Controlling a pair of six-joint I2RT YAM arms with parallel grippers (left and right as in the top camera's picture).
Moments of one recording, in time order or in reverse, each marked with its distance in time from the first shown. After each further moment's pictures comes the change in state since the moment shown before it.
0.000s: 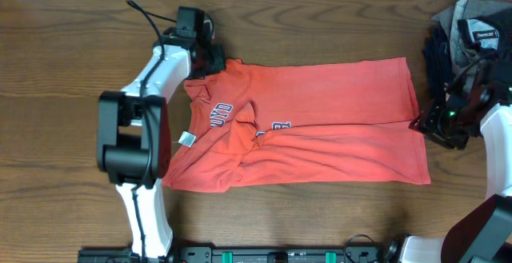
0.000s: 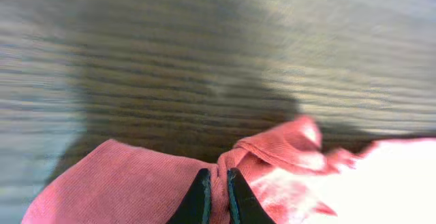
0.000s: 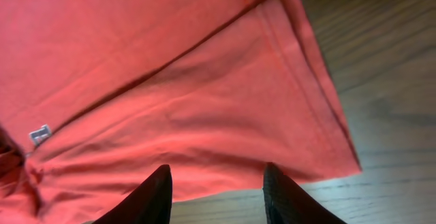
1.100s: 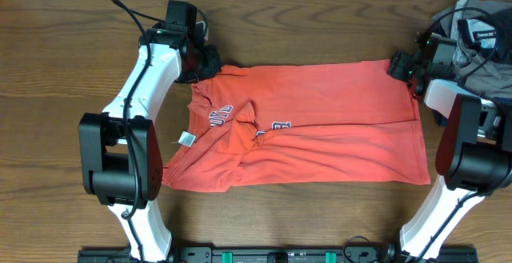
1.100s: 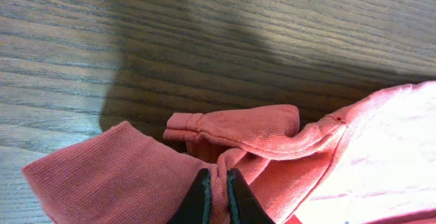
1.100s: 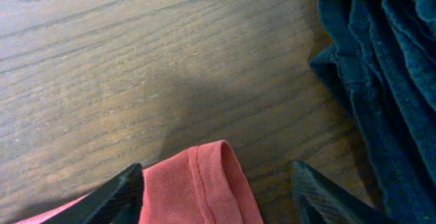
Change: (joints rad) left arm 0.003 -0.128 -0.002 -0.236 0.018 -0.018; right arm 0.155 0.562 0.008 1.201 0.150 0.036
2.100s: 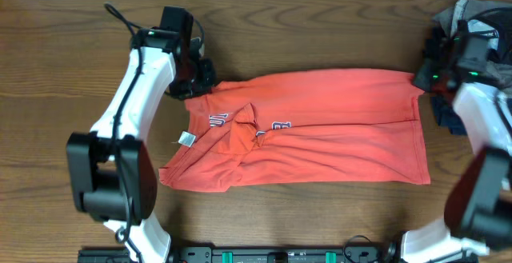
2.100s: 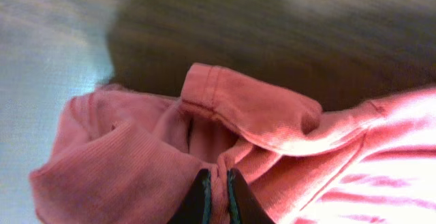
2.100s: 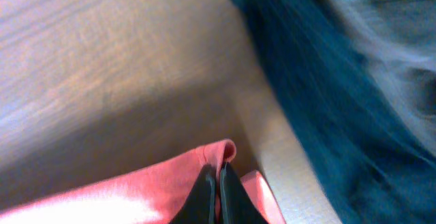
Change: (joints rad) left arm 0.000 -0.115 -0.014 -0.301 0.001 0.000; right arm -0.066 -0.379 0.006 -0.594 0.040 0.050
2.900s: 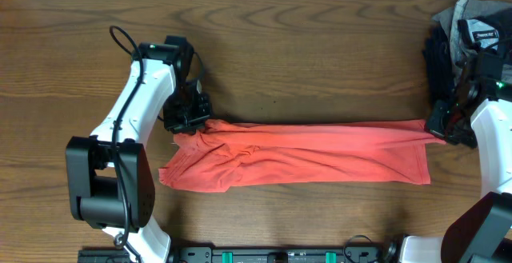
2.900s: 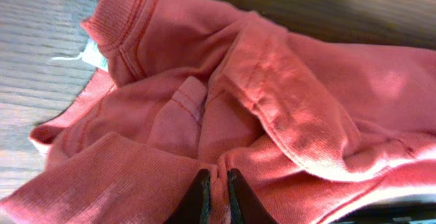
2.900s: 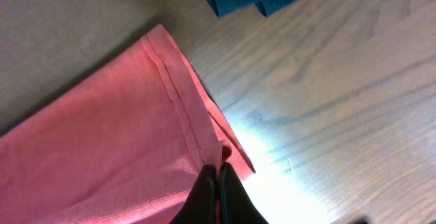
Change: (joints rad) left arm 0.000 -0.033 -0.156 -0.205 0.000 0.008; right arm -0.033 -0.170 -0.004 -0.609 0.214 0.000
